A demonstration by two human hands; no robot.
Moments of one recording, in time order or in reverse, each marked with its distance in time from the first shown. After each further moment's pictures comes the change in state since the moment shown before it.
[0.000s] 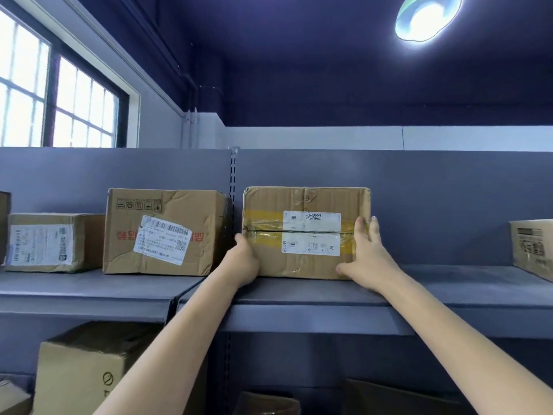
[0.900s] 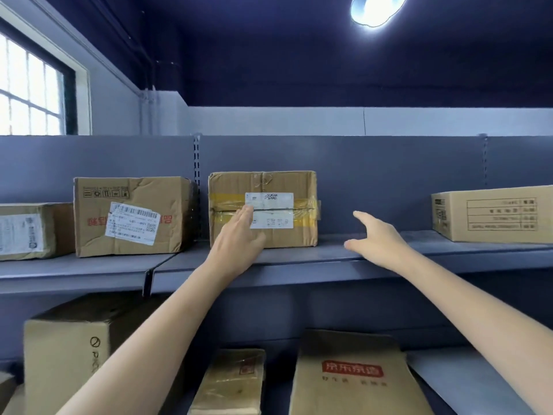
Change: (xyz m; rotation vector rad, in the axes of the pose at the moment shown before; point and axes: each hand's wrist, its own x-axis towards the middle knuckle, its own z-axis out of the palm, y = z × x) left_hand -0.096 0.057 0.007 0.021 0.117 0.434; right_hand -0.081 0.041 -0.080 0.056 0.038 0.103
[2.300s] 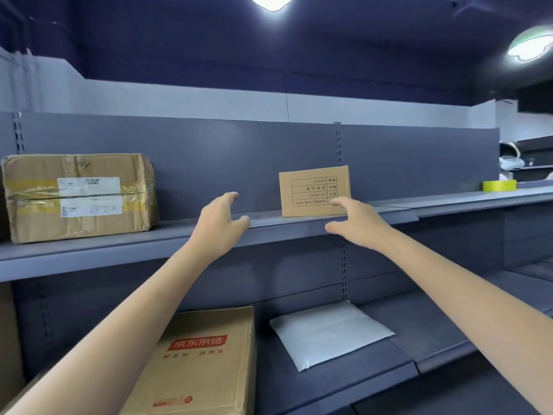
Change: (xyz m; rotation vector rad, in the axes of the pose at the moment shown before) left_hand -0.010 0.239 0.158 -0.152 -0.083 0.035; right_hand -0.061 0.210 -0.192 -0.104 0.070 0.052
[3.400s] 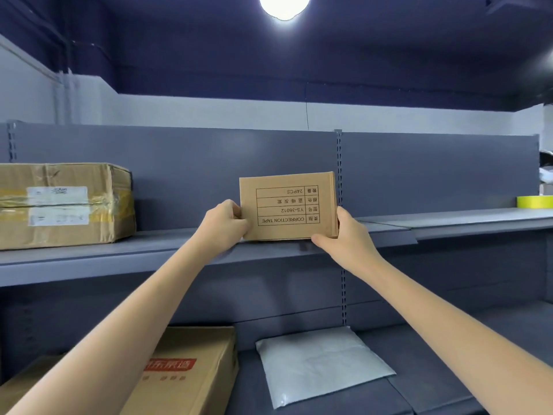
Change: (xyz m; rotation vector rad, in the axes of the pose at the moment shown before) left_hand 0.052 0.051 0.067 -0.097 -0.024 -0.201; right_hand 0.045 0.073 0.000 0.343 0.095 -0.129
